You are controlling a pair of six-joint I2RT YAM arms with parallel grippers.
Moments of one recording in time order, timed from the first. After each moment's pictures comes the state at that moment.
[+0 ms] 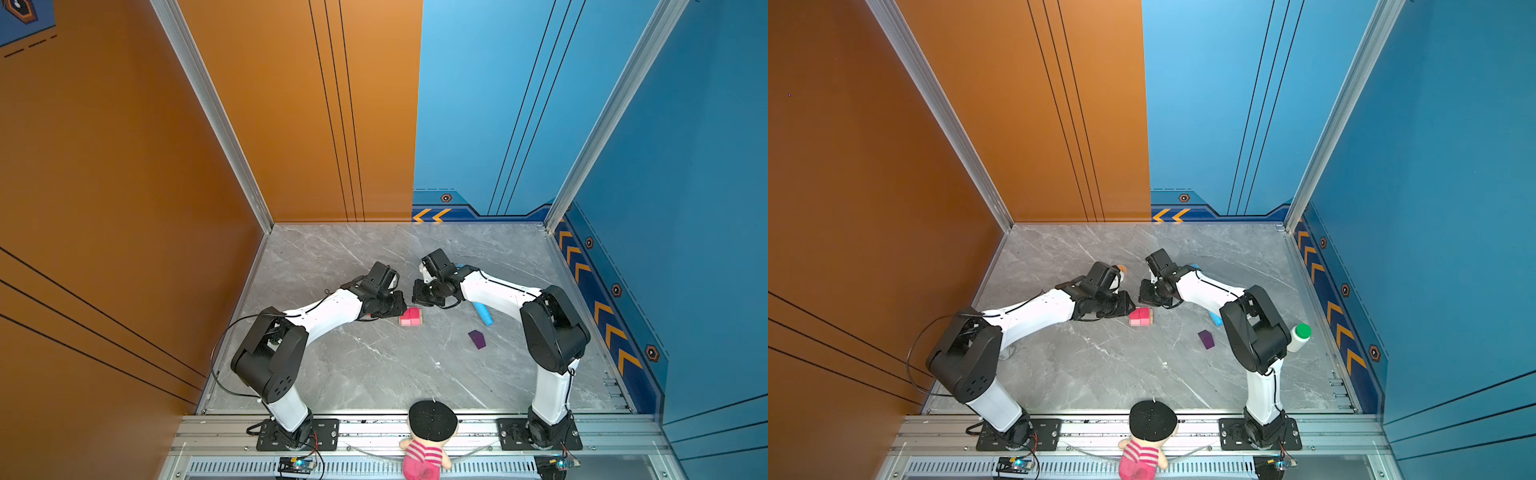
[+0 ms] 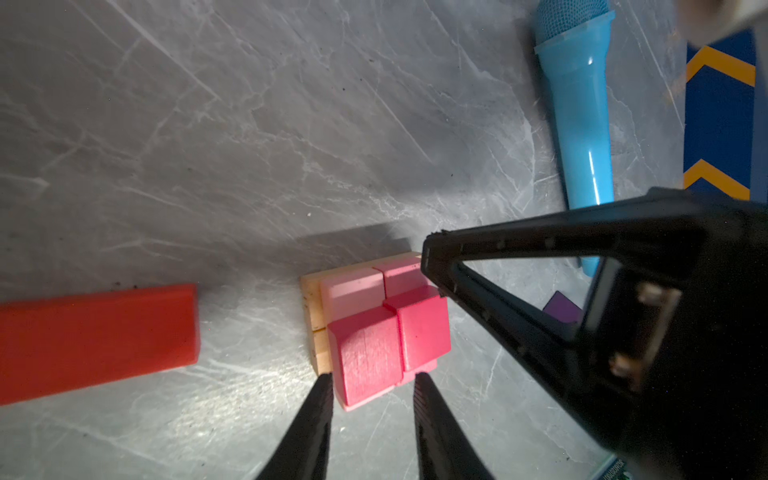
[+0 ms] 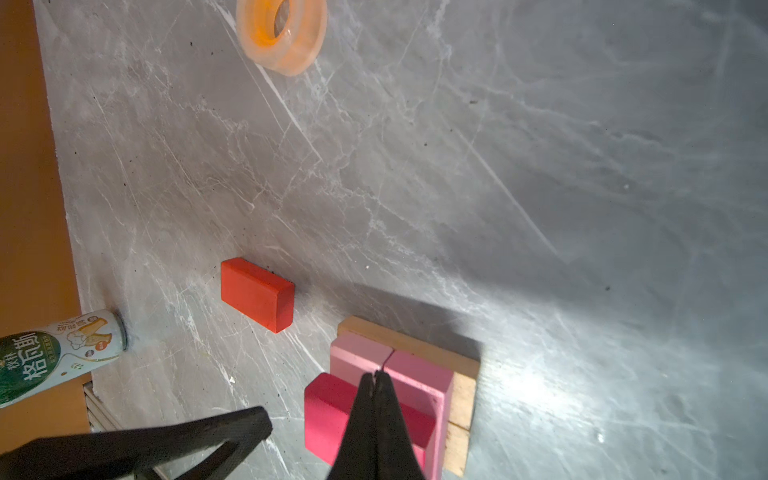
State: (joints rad) left arm -0.58 1.67 1.06 -0.36 0.21 -0.65; right arm 0.60 1.92 1.35 -0.46 -0.27 0.68
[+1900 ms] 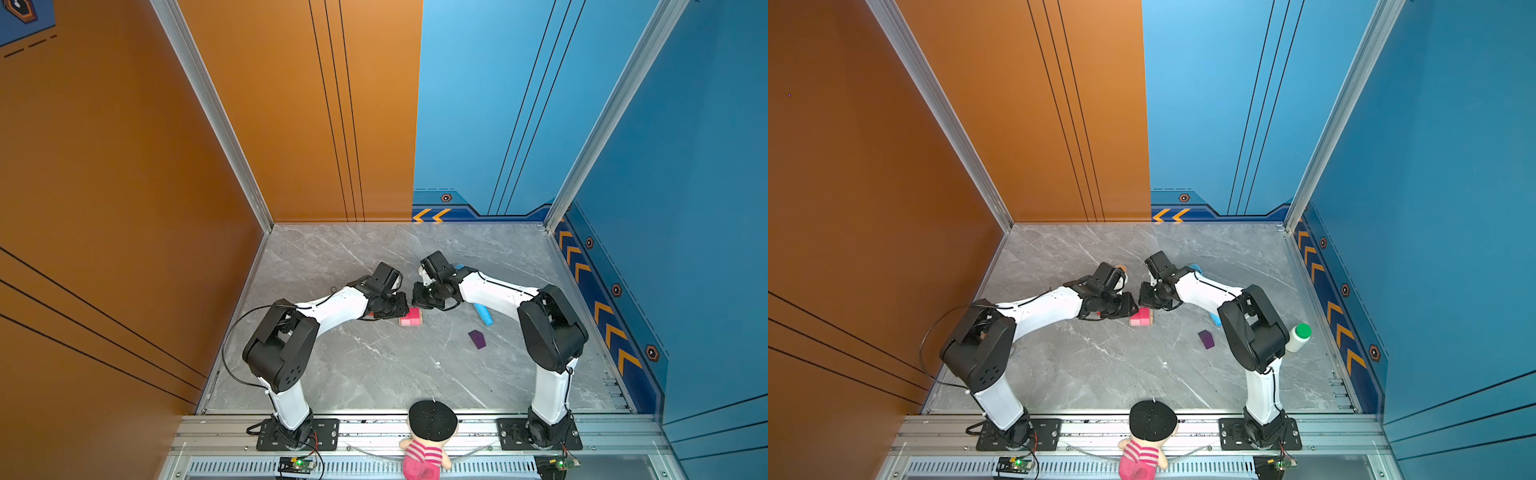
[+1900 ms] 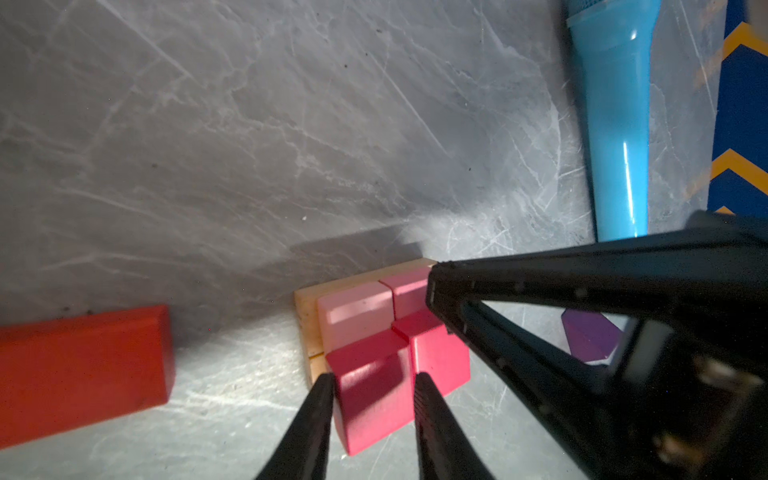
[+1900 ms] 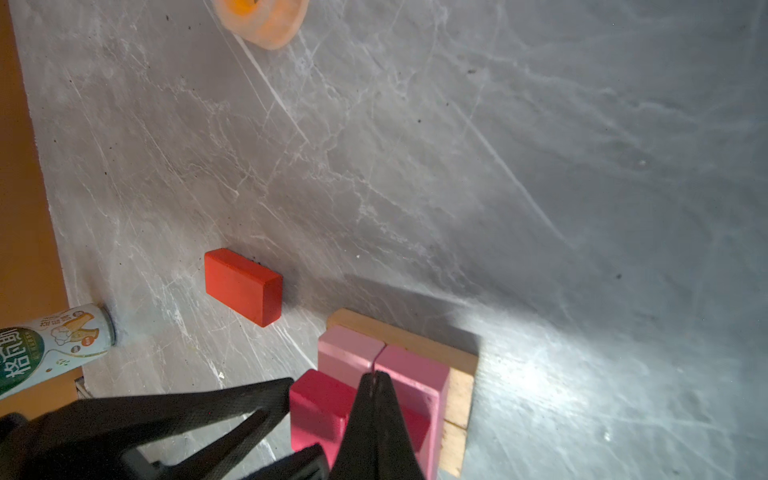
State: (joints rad) left arm -0.60 1.75 1.09 -0.35 0.24 -0.65; right arm 0.61 1.93 1.33 -0.46 -0.27 0.68
